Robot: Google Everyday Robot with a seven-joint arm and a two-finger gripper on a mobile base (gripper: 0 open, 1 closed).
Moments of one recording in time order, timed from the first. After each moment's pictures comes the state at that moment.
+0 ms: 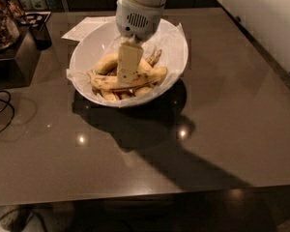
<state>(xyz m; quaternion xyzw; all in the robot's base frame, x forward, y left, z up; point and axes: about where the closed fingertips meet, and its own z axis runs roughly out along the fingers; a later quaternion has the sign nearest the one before) 0.531 0.022 0.950 -0.66 0.74 0.07 0.11</state>
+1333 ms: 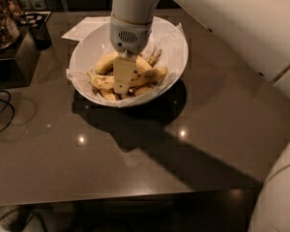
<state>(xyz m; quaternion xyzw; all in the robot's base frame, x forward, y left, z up) 0.543 0.035 0.907 -0.66 0.75 0.08 0.07</state>
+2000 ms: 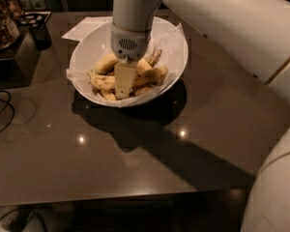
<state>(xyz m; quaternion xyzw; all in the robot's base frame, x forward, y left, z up) 0.545 0.034 0.889 -0.66 0.75 0.08 0.05</state>
